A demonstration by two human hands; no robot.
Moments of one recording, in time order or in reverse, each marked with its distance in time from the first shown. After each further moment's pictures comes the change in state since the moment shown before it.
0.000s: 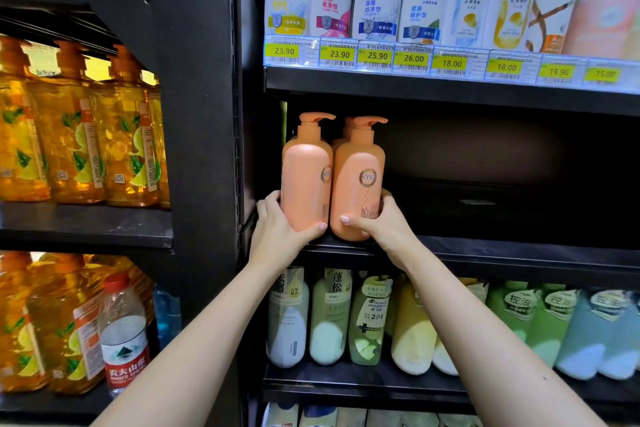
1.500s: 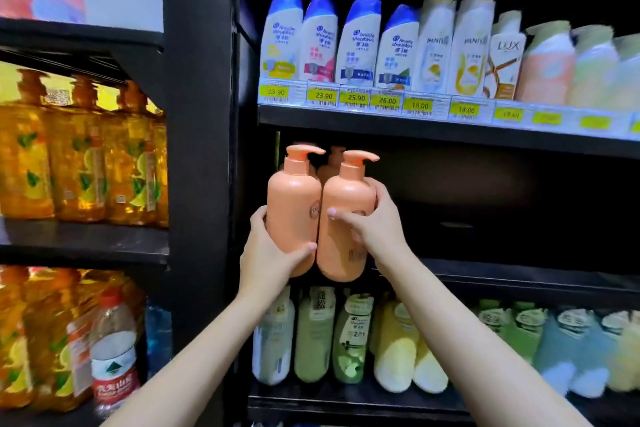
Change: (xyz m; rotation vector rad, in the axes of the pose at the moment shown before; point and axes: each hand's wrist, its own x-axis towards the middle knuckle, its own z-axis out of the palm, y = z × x) left_hand -0.045 0.044 -0.029 -0.315 0.076 -0.018; right_hand -0.037 -0.064 -0.008 0.015 0.157 -0.243
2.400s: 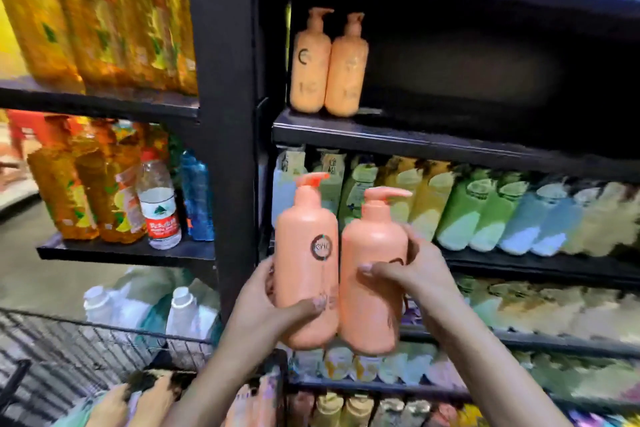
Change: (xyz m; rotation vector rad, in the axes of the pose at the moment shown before) left_hand -0.253 -0.041 -0.069 -0.258 -0.322 -0.444; right_hand -0.252 0.026 -0.045 -0.013 -0.192 0.426
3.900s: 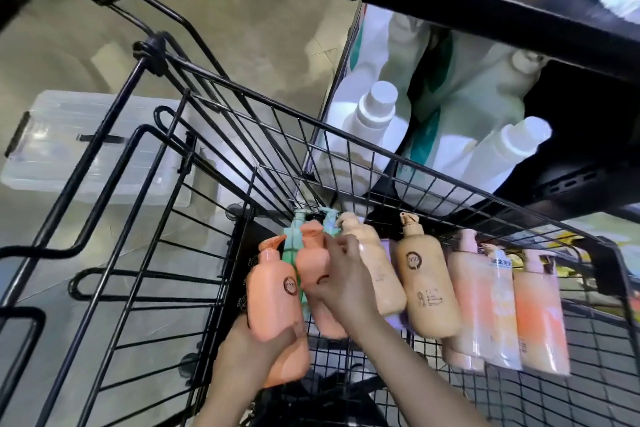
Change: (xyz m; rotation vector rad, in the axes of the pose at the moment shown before) left_hand -0.097 -0.396 -0.459 0.405 0.194 -1.150; right_hand -0.063 0.306 0.642 -0.700 -0.562 0.251
